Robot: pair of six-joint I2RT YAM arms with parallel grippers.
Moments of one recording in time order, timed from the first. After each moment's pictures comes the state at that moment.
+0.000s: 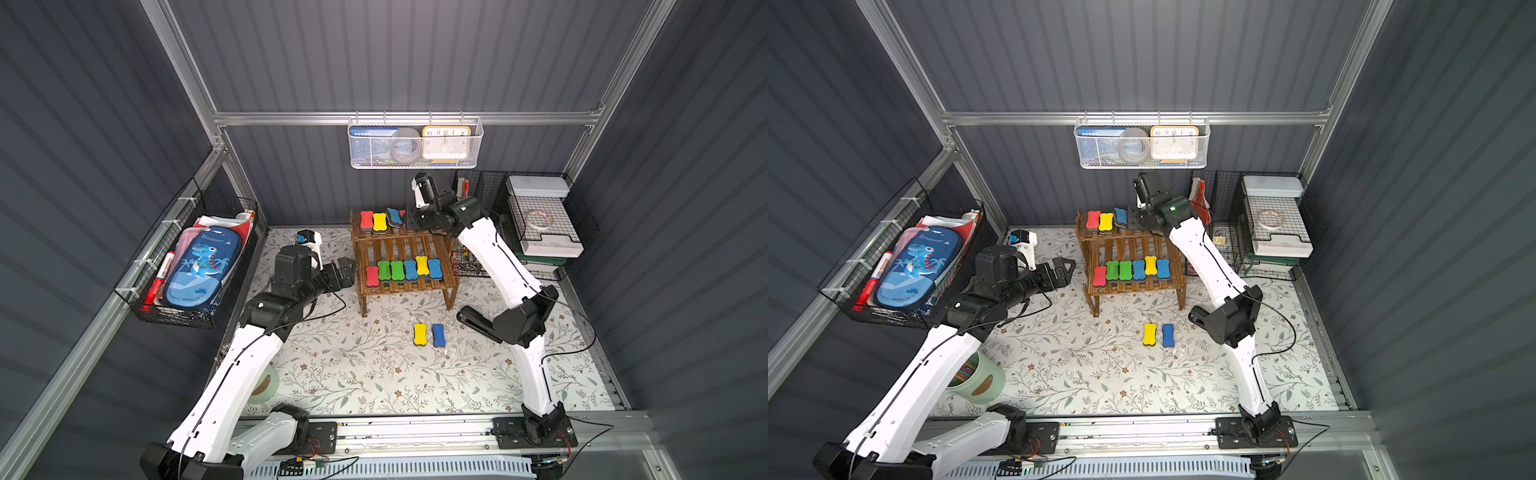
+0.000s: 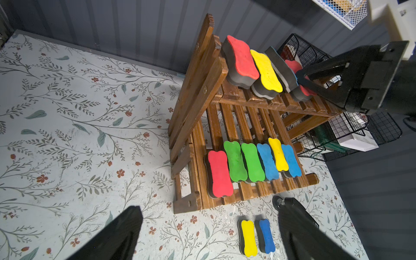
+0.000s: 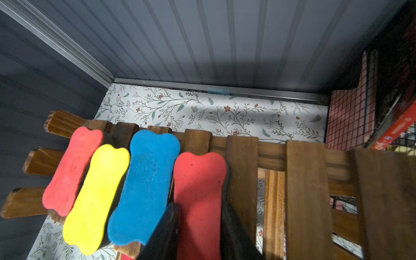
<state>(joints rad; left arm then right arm) -0.34 1.07 1.14 -0.58 0.10 -0.40 0.55 2.23 2.55 -1.01 0.05 0.38</state>
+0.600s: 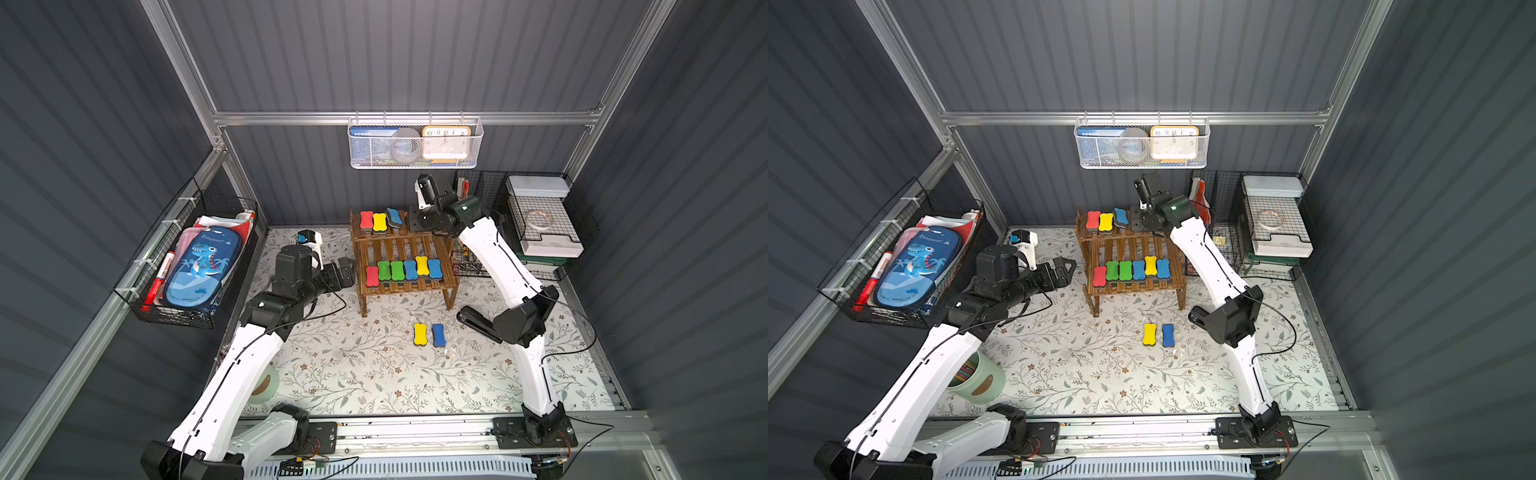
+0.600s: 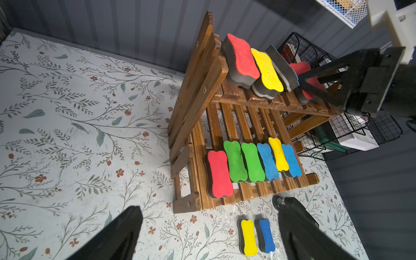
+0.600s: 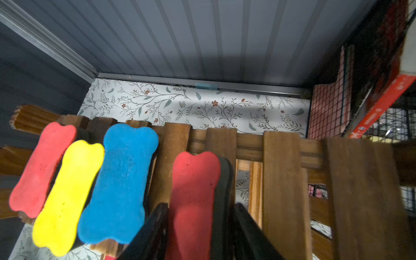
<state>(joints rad) -0.34 1.08 1.14 -0.57 0.10 -0.40 0.55 2.23 2.57 -1.06 0.08 0.37</state>
